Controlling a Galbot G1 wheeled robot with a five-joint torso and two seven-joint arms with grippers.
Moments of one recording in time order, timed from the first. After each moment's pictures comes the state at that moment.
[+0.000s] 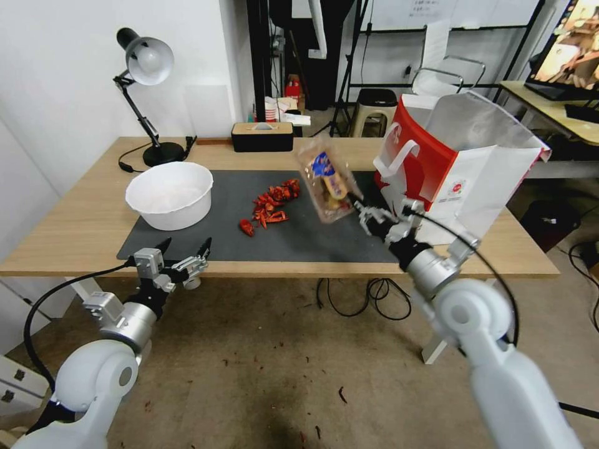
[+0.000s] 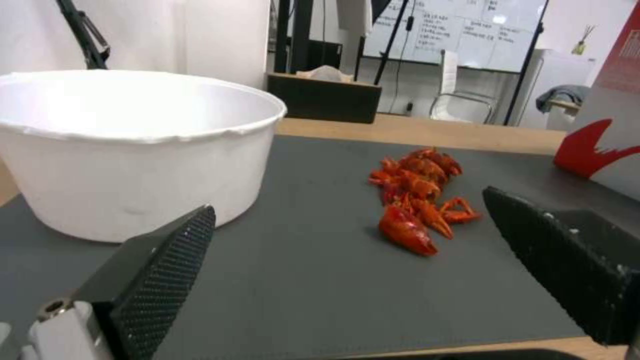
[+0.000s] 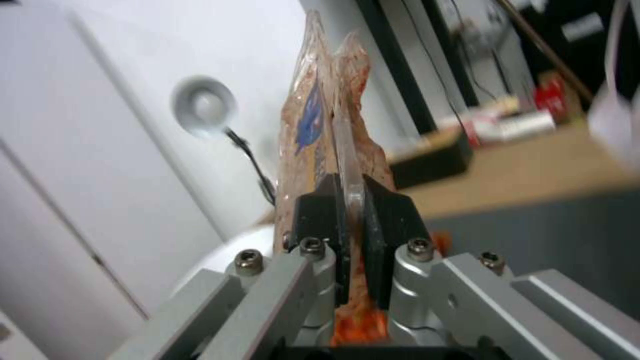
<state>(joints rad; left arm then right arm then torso) 1.47 -1.14 -0.65 -2.08 -0.65 0.16 0.08 -1.08 1.11 0.47 2.13 1.09 -0.38 -0.05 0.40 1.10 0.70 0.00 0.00</state>
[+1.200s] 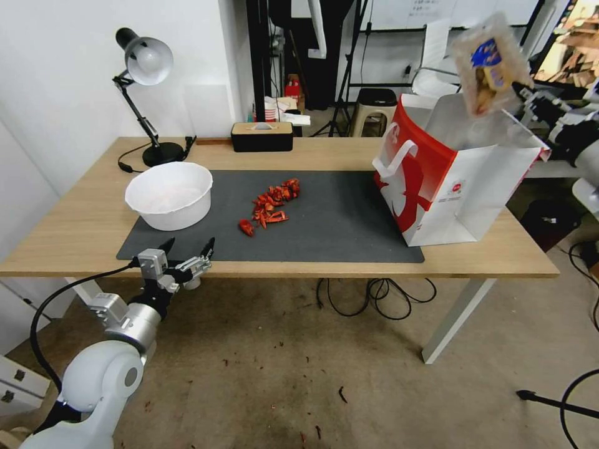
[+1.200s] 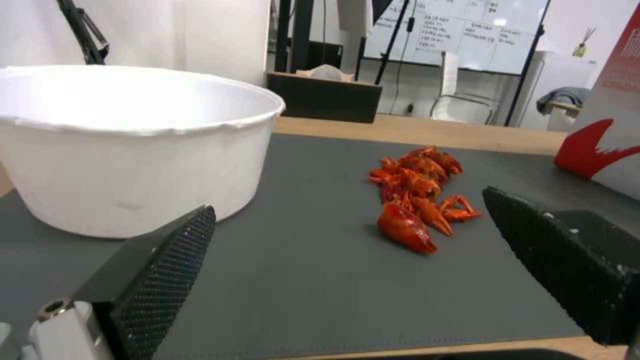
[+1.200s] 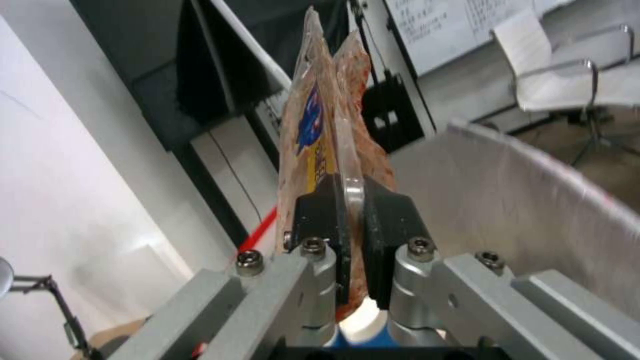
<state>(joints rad) 1.46 -1.15 -0.64 -2.07 -0.64 0.14 0.08 -0.81 0.69 0.67 1.86 1.46 -0.40 0.21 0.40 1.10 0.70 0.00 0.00</state>
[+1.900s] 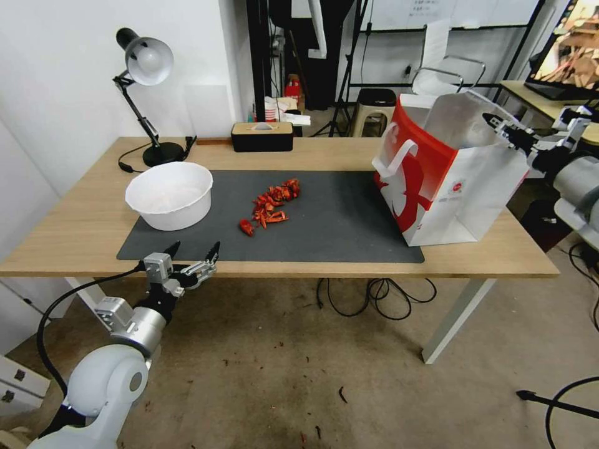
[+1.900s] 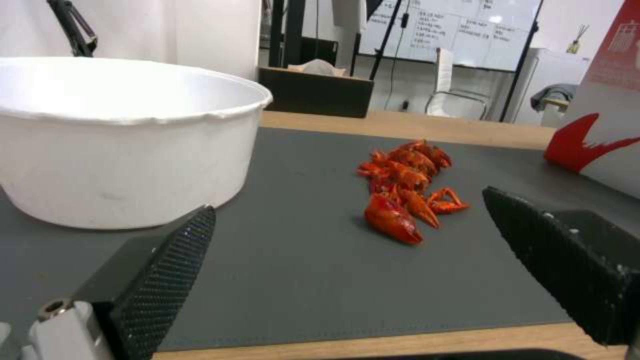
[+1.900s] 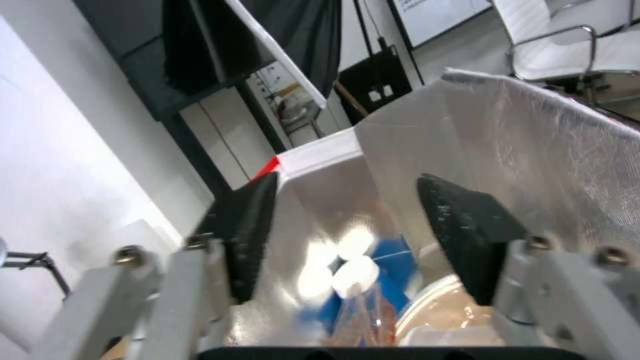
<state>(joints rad) 1.48 -1.16 -0.63 -2.08 -0.63 0.14 0.08 -0.85 0.72 0.69 1.89 1.46 -0.46 0.24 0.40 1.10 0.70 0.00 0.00</state>
